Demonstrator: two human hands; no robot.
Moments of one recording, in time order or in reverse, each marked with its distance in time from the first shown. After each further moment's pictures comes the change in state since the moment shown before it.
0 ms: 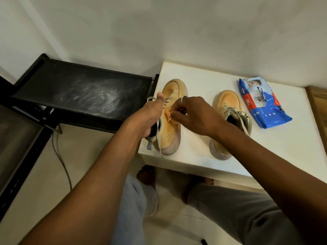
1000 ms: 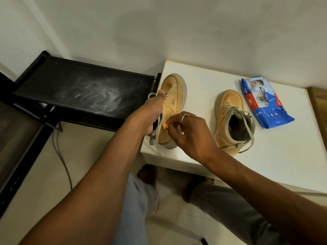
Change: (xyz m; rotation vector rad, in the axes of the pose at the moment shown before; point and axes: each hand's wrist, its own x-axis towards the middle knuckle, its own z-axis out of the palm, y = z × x) left_hand 0.011 -0.001 -0.005 -0.105 -0.047 -0.016; right_hand -0.039 -0.013 0.053 0.096 0.286 -0.001
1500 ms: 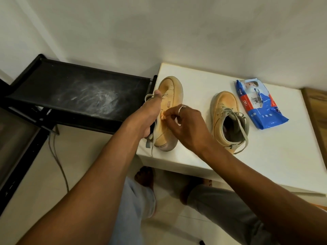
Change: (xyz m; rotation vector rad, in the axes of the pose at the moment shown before) left_hand 0.006 -0.001 0.006 0.031 0.017 0.009; right_hand 0.021 0.003 -0.009 0.000 0.014 0.021
